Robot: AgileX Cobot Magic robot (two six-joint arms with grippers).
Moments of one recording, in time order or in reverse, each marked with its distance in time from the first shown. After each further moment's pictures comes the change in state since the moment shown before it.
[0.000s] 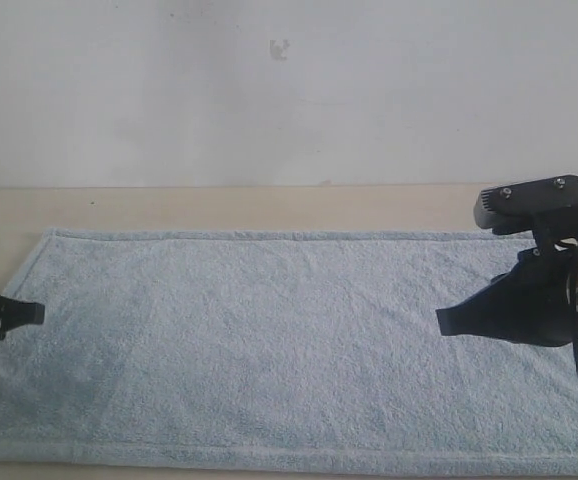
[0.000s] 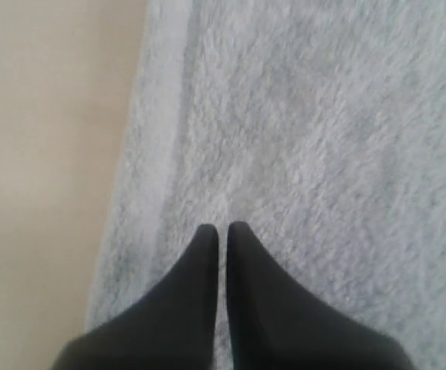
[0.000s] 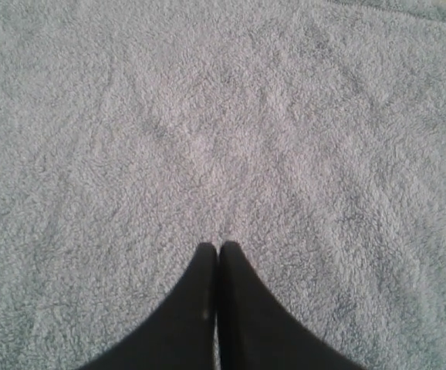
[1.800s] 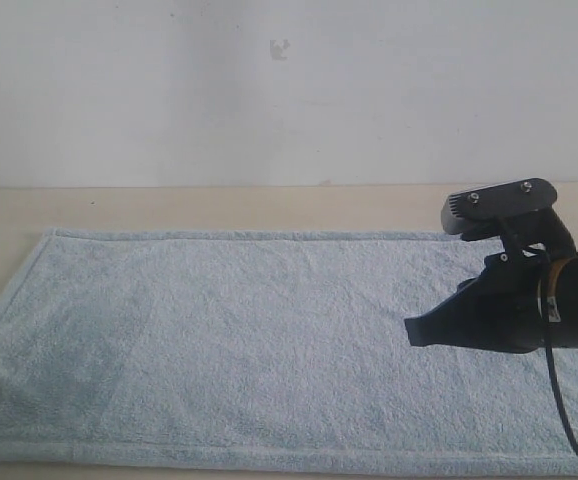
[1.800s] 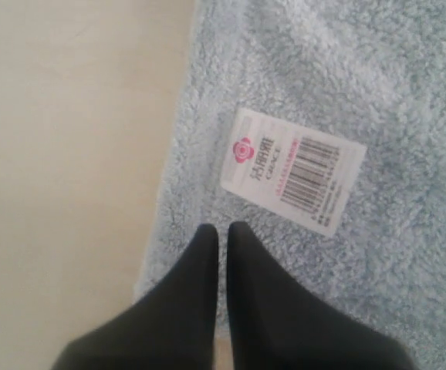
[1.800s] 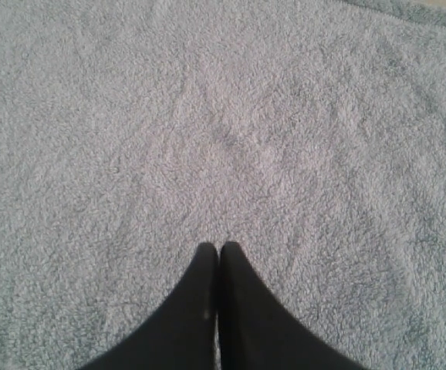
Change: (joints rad) left arm -0.086 -0.229 0.219 0.234 0.327 -0.289; right arm 0.089 0.000 0.000 0.013 -0.029 0.015
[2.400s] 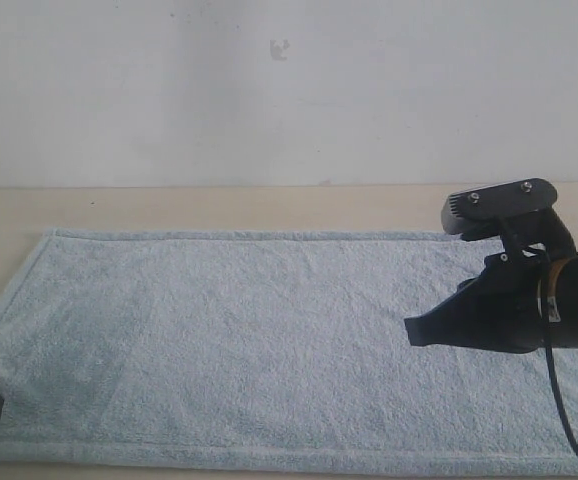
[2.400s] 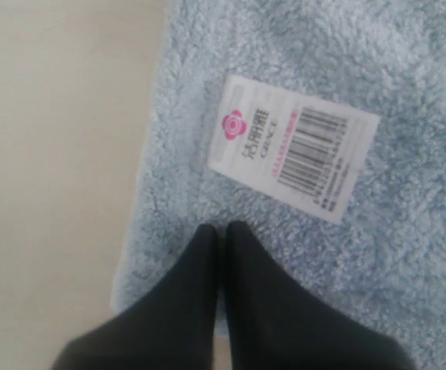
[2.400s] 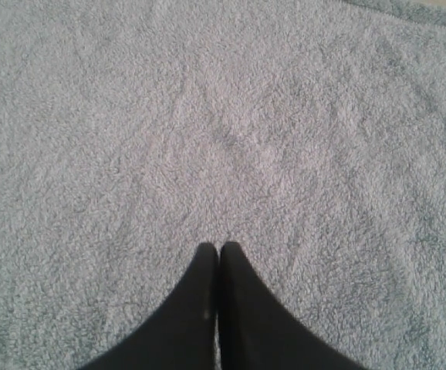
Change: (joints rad) left arm 0.009 0.070 0.010 0.000 -0.021 -0.004; right arm 0.000 0.000 0.000 0.002 0.000 0.000
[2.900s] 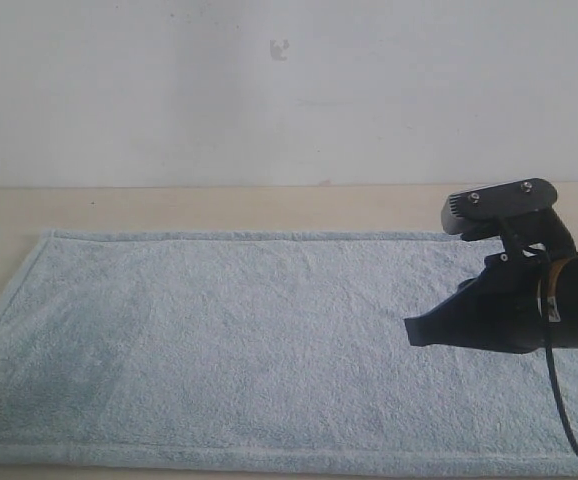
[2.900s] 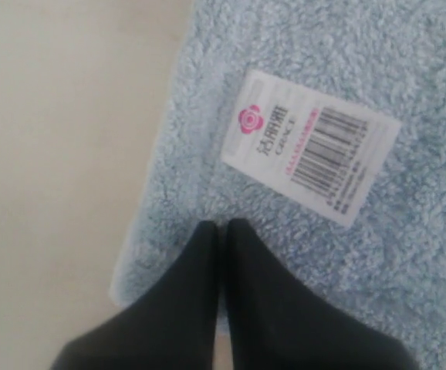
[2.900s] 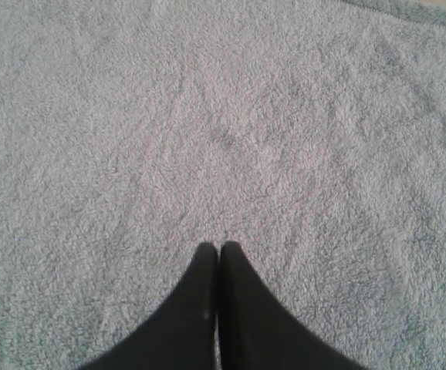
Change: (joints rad) left arm 0.000 0.003 0.030 0.054 0.018 -0.110; right arm 0.000 0.000 0.000 0.000 0.000 0.000
